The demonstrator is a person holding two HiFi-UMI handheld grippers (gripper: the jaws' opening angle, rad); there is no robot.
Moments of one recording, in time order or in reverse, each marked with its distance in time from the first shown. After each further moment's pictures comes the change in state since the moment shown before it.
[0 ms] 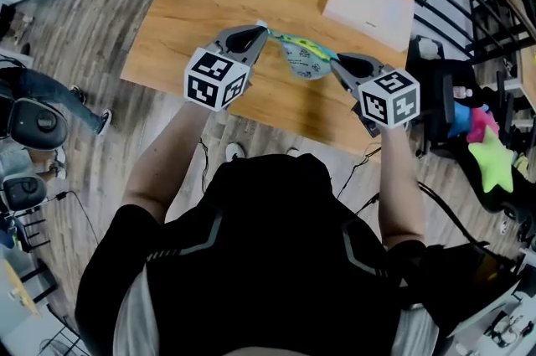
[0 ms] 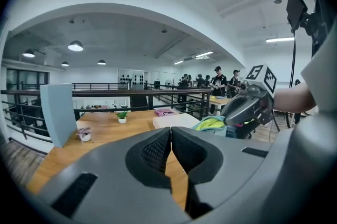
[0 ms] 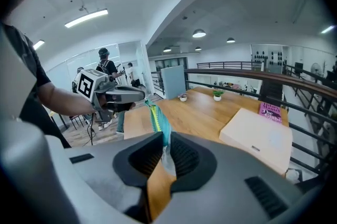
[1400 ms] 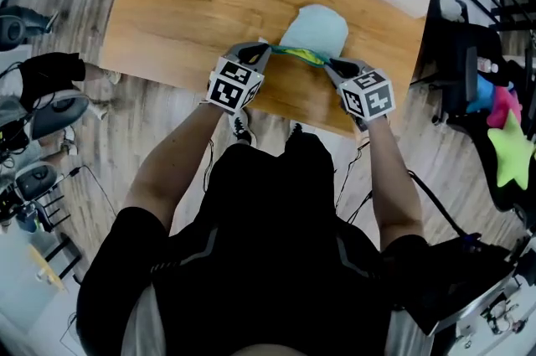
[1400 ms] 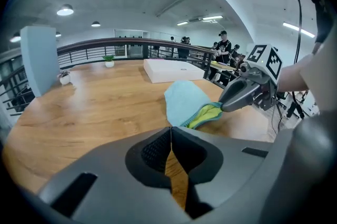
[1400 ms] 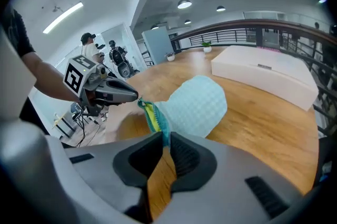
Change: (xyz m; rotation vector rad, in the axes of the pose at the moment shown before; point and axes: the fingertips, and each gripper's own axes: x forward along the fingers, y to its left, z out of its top) left arm 0.095 -0.049 -0.207 -0.072 0.431 -0.026; right arm 0.079 -0.056 -0.197 0.174 0.230 0.040
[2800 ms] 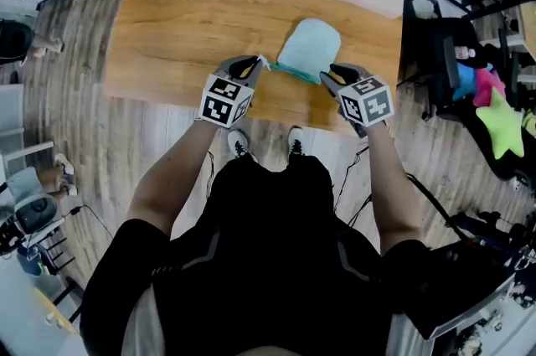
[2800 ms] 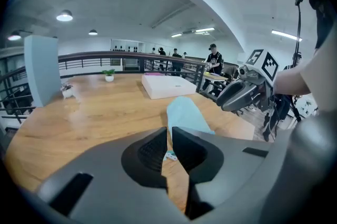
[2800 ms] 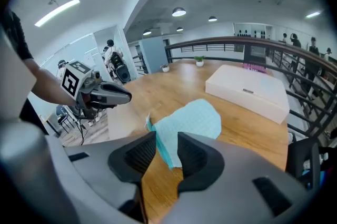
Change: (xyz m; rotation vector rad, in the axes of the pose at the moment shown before) left arm -0.054 0.004 0.022 0.033 -0.117 -0.065; right arm -0.046 0.030 0.030 0.011 -0.052 -0.153
